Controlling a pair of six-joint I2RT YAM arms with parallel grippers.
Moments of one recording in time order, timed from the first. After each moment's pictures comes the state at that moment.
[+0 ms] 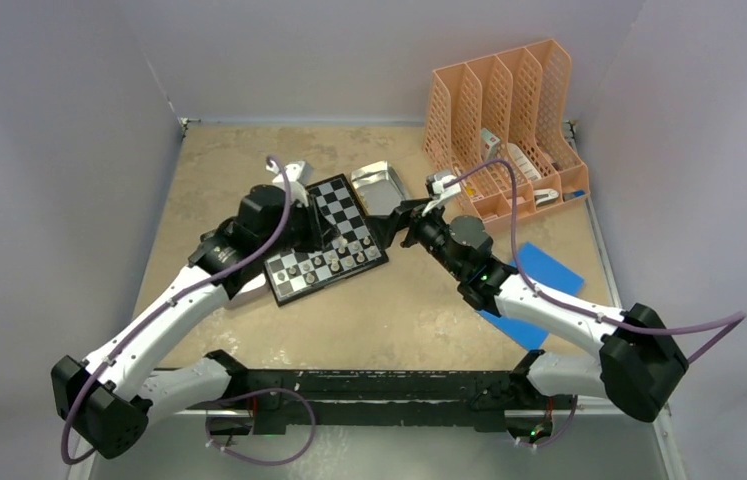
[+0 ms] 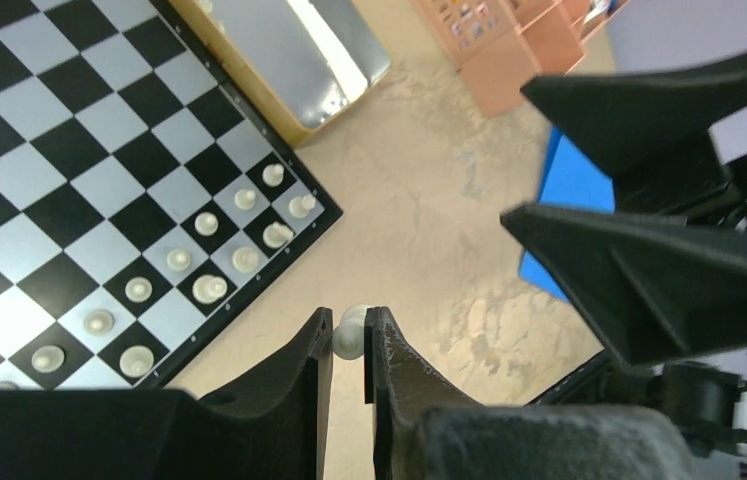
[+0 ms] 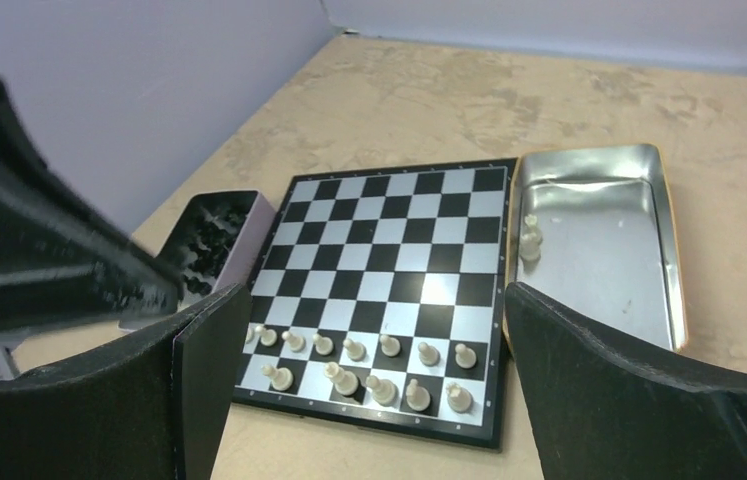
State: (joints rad) left arm -0.54 1.05 0.97 -0.40 0.13 -0.55; right arm 0.76 1.22 0.68 0.54 0.06 0.34
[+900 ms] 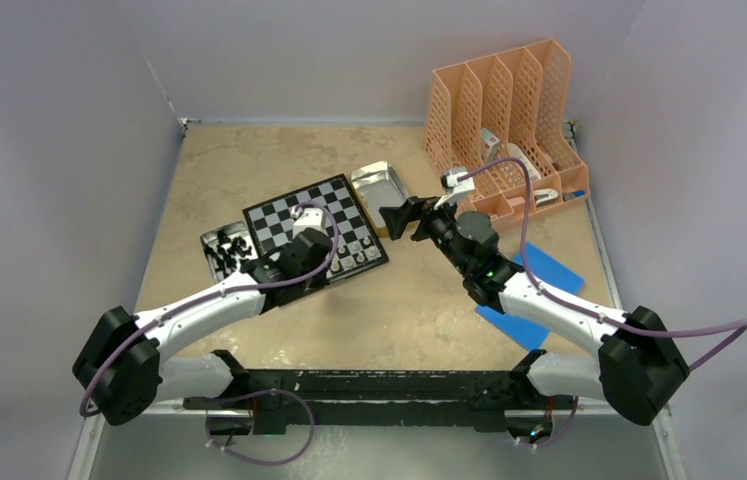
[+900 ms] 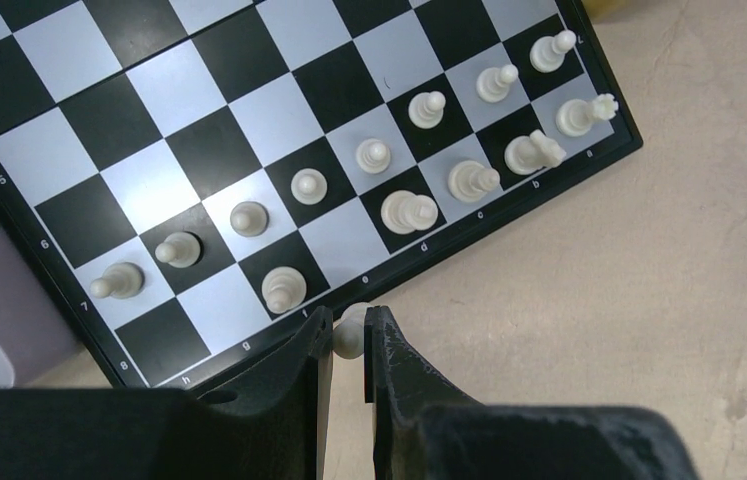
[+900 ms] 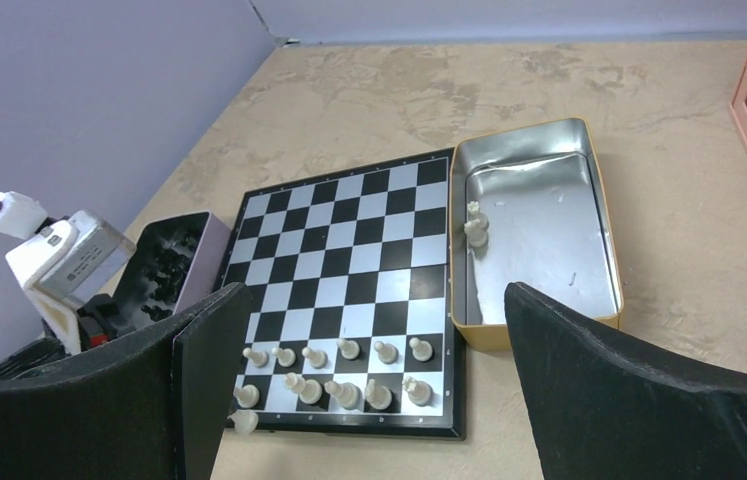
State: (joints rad) left arm -0.75 1.20 0.71 -0.35 -0.39 -0.59; right arm 0.69 1.22 0.66 0.50 0.12 0.41
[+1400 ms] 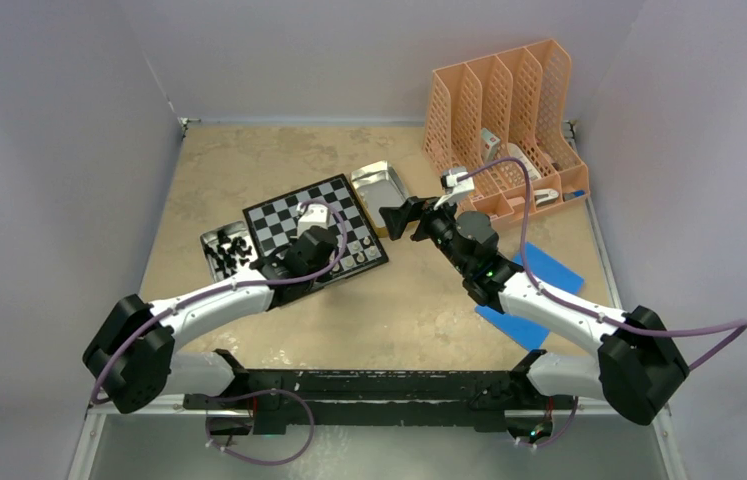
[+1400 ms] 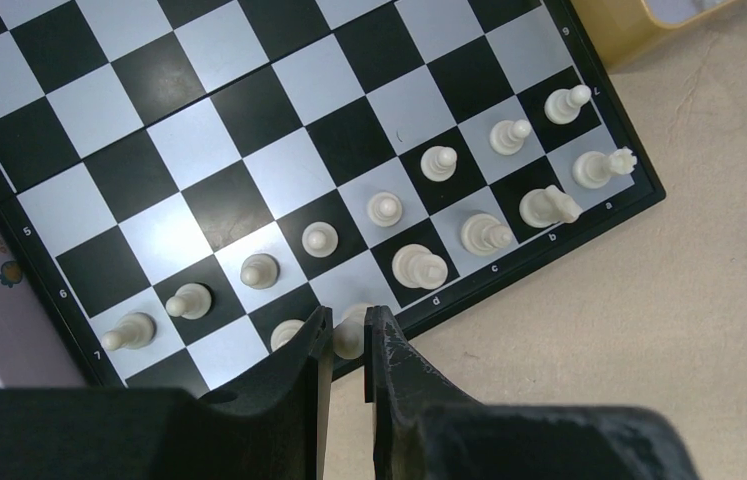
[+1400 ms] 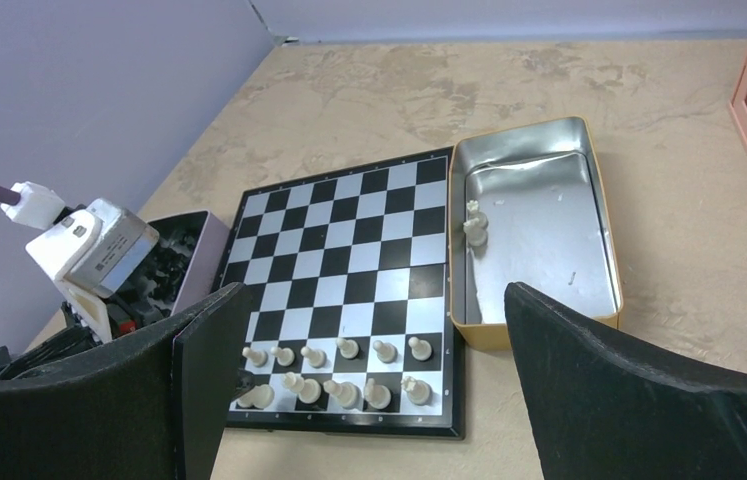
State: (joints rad) left arm -0.75 1.28 0.71 -0.24 -0.47 -0.54; right arm 0.69 1.22 0.66 0.50 0.12 0.41
